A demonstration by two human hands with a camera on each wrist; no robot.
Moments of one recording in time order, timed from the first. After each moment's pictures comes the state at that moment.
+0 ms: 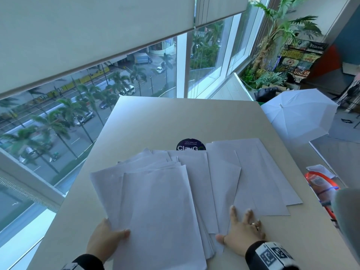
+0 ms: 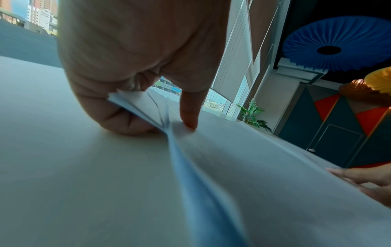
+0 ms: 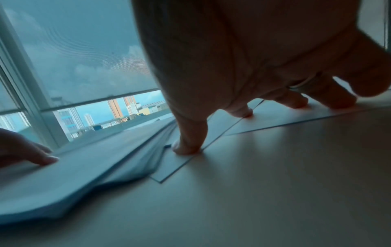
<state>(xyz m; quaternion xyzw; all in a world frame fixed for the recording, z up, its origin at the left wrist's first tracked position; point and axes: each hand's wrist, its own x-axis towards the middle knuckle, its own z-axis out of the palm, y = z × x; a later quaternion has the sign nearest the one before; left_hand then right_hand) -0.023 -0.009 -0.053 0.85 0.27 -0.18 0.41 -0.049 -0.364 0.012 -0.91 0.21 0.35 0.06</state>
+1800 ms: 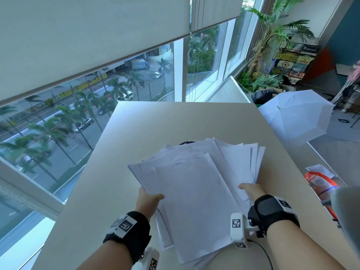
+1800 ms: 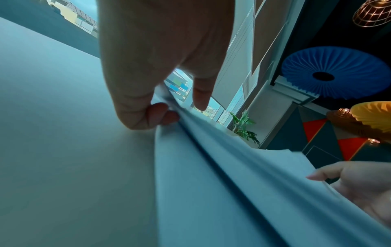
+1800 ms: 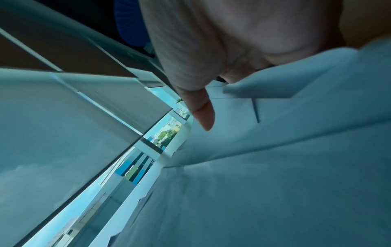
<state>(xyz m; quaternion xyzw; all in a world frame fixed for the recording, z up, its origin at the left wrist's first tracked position) 0.048 -0.122 0.006 0.74 0.22 -0.12 0.62 0.051 -0.428 0.018 -0.74 0.44 0.15 0.48</state>
